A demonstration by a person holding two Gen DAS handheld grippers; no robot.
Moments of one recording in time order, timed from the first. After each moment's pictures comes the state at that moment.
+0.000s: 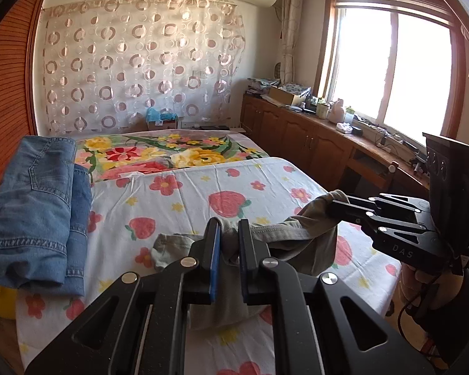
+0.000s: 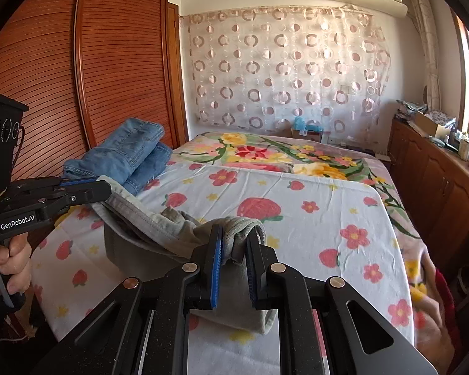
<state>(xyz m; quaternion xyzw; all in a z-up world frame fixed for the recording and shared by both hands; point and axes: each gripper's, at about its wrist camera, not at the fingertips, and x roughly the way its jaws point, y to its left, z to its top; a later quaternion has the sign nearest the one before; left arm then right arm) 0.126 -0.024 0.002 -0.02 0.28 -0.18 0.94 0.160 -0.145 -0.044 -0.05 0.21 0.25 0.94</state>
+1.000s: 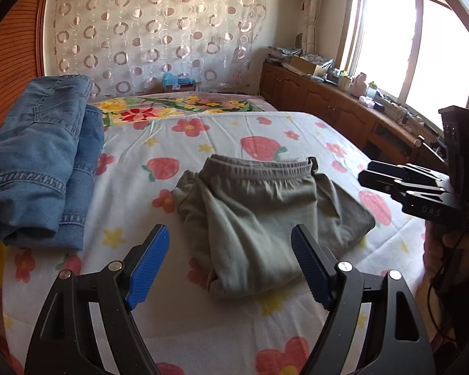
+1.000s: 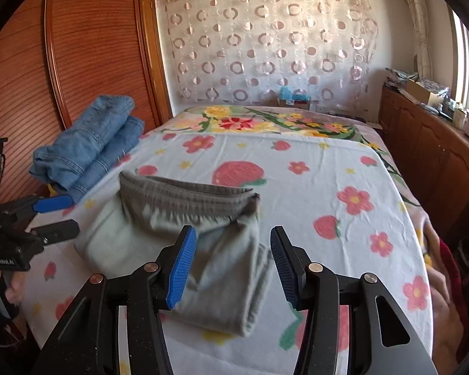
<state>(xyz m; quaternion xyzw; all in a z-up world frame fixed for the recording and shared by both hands) 0.131 -0.006 -0.066 -0.02 0.35 -0.14 0.93 0.182 -0.155 -0.064 -0.04 0.27 0.22 0.93</state>
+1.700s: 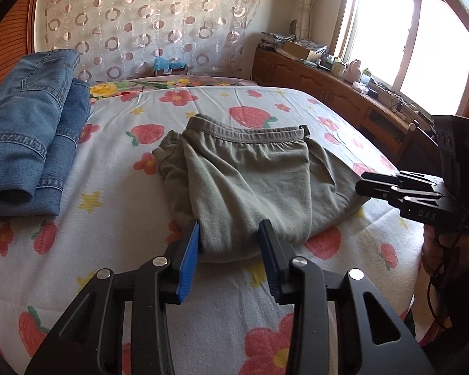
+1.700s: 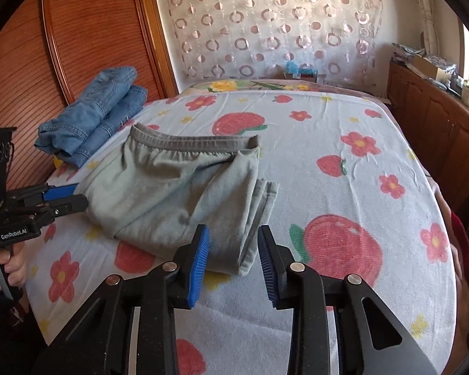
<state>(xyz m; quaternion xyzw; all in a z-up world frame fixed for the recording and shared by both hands) 0.121 -0.012 -0.089 -0.02 0.38 -0.16 0.91 0.167 -0.174 -0.088 -0.03 0.33 0.24 0.91</state>
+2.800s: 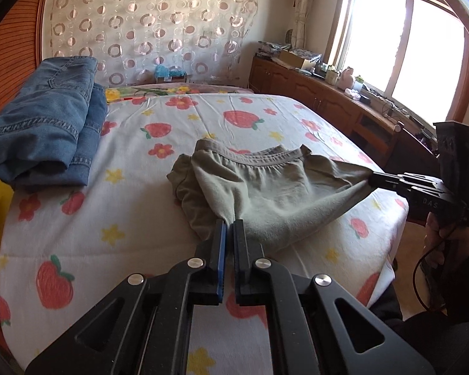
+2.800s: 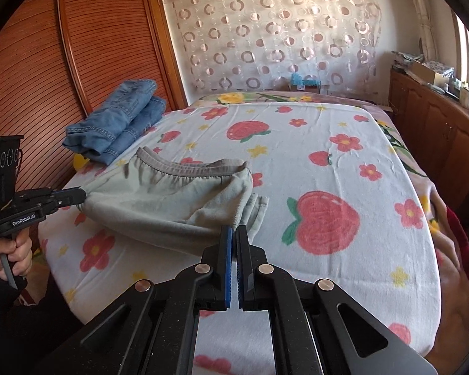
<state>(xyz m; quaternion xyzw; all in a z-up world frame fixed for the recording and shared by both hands) 0.064 0.003 -0.074 -0.03 0.36 -0.17 0.92 0.100 -0.212 -0.069 -0.01 0.30 0.26 0.92</state>
